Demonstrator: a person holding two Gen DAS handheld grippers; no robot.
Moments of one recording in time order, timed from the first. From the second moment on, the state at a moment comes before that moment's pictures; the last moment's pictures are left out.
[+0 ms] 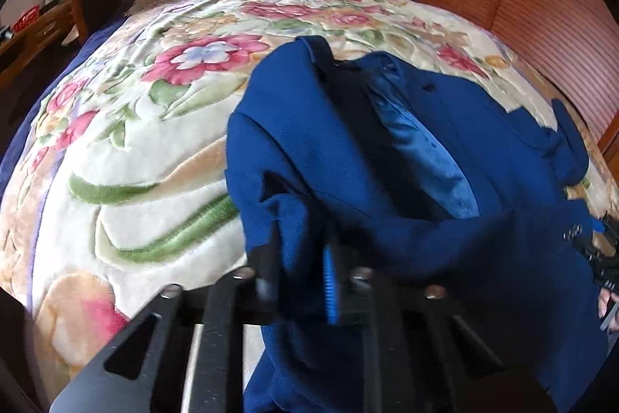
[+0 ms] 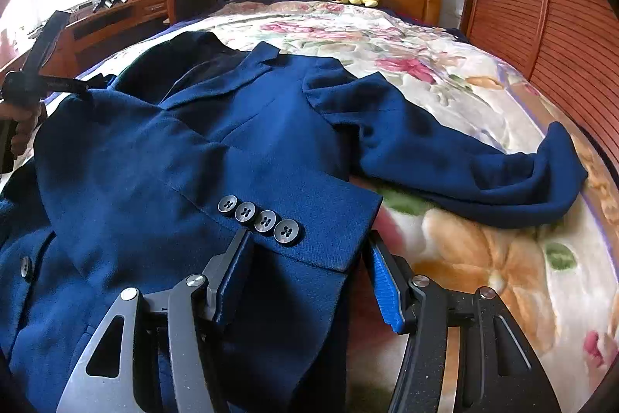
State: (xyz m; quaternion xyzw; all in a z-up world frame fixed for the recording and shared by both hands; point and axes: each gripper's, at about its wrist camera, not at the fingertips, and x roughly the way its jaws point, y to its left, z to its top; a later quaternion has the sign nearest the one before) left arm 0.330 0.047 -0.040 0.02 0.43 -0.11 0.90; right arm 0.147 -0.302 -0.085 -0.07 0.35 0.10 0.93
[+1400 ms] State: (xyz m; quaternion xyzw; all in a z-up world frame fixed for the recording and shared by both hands) left arm 0.217 0.098 -0.007 0.00 0.23 -0.07 0.97; right arm 0.142 -0.269 -0.062 -0.07 0.37 0.15 0.91
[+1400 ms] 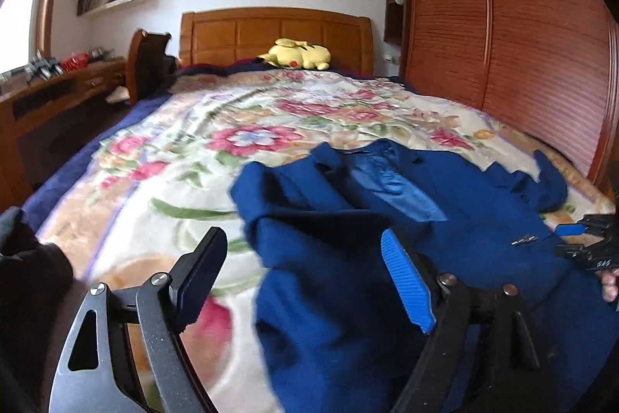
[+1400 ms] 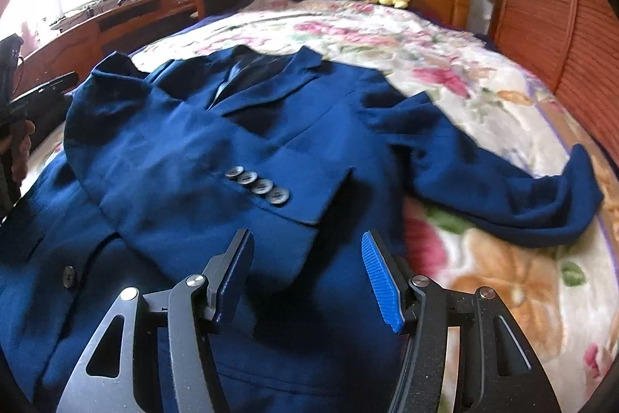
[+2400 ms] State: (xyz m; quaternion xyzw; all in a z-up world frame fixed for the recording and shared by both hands) left arm 0.208 0.101 -0.019 0.02 0.23 -0.09 0.97; right arm 0.104 -0.326 -0.043 -0.09 0.34 0.04 0.94
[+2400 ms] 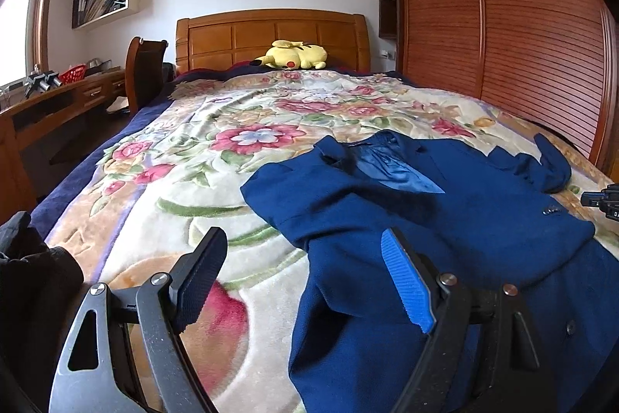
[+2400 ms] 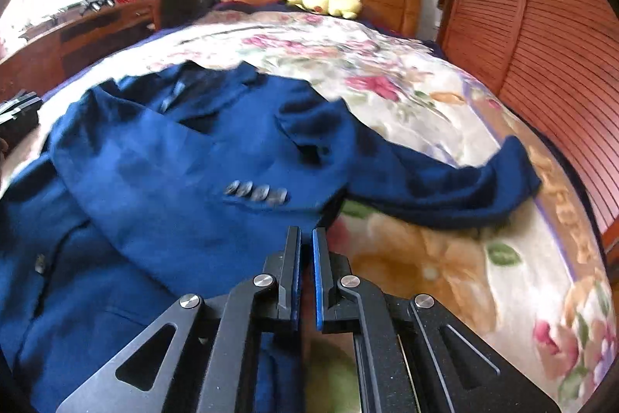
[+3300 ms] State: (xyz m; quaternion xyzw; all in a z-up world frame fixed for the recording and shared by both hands) left arm 0.211 0.095 -0.025 0.02 0.25 -0.09 0.96; right arm 0.196 -0.480 -0.047 0.02 0.32 -0.18 0.93
